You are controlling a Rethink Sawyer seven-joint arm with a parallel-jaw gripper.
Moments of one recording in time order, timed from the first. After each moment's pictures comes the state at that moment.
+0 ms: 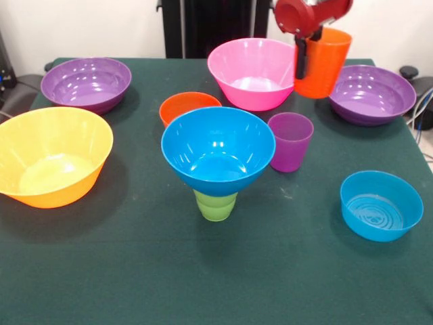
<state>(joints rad) -0.26 -0.82 0.23 1.69 -0.19 0.64 1.06</state>
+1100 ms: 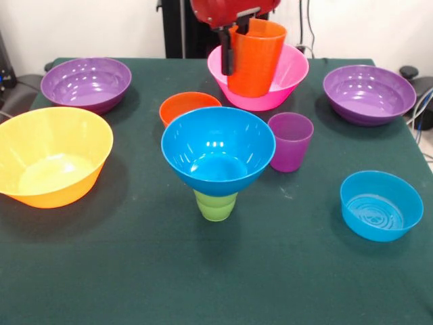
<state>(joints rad) -0.43 -0.82 0.29 1.58 -0.23 0.76 1.06</state>
